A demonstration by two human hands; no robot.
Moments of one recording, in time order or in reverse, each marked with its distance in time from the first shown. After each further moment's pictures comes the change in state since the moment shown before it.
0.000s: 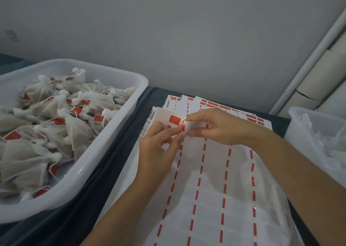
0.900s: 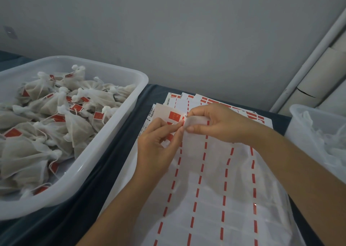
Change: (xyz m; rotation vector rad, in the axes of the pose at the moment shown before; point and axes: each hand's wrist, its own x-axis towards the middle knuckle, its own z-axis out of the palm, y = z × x) left_hand 0.001 0.001 -0.004 -0.066 0.005 -0.026; right_hand -0.005 -0.012 -0.002 0.085 0.049 -0.108
